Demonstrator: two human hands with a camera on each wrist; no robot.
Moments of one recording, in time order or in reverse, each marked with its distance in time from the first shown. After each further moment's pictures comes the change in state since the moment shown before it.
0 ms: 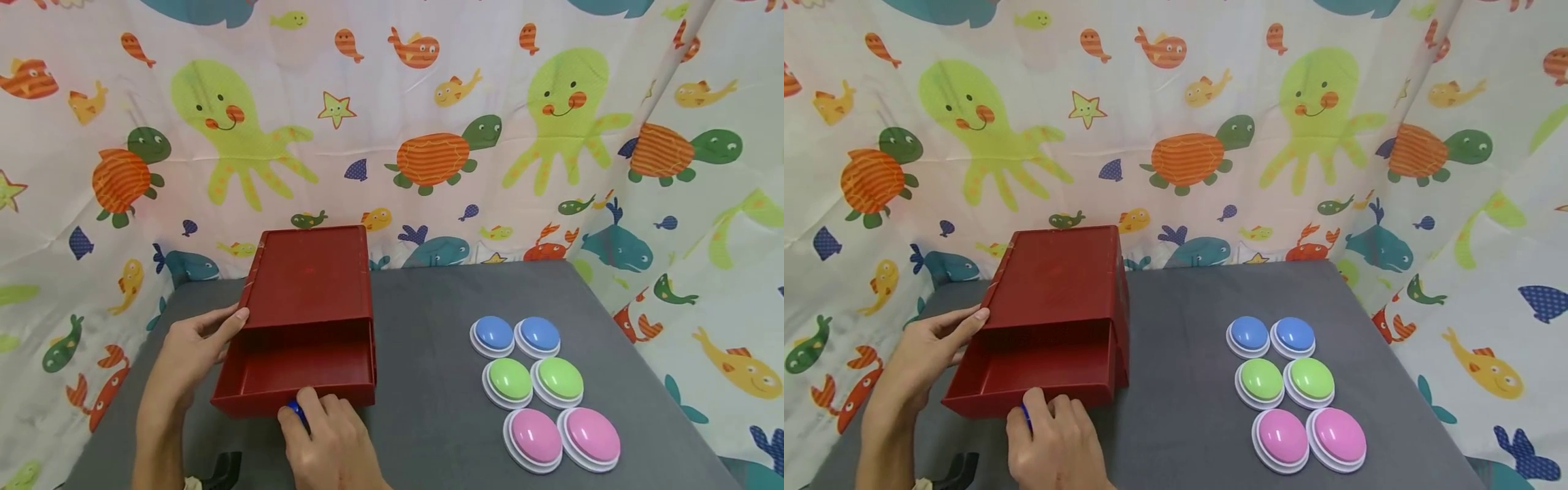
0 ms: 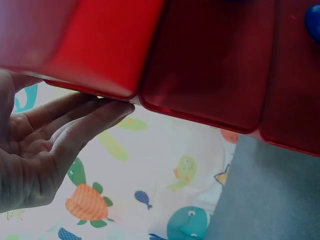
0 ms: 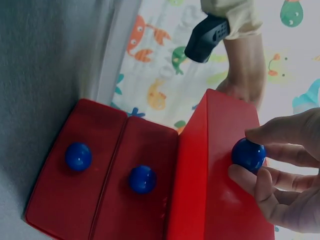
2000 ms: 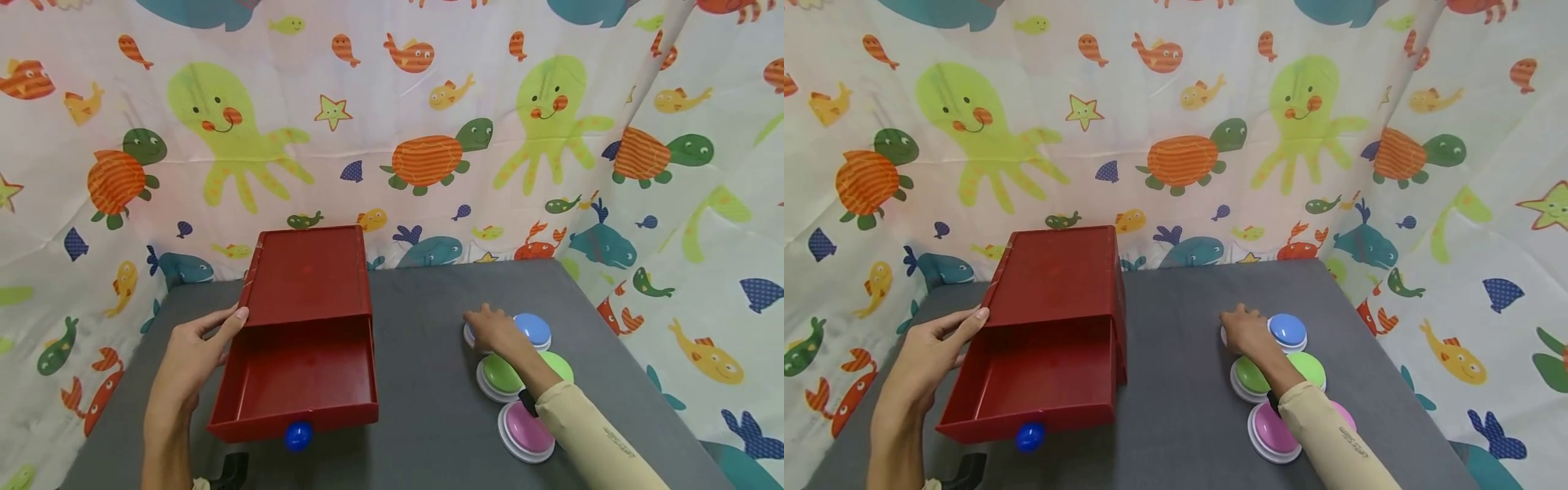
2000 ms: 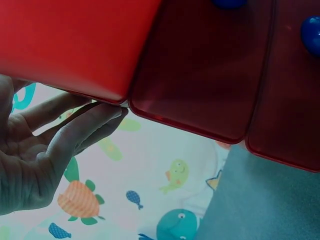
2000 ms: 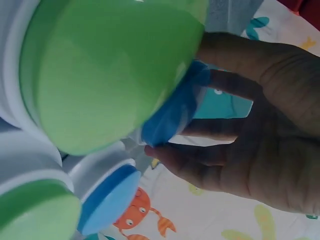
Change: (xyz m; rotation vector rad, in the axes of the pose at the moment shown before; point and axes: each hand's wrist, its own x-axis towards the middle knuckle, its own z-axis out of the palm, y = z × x) left_hand 0.003 -0.010 0.000 -0.054 -0.038 -0.028; right_hand -0.042 0.291 0.002 -0.088 -1.009 0.617
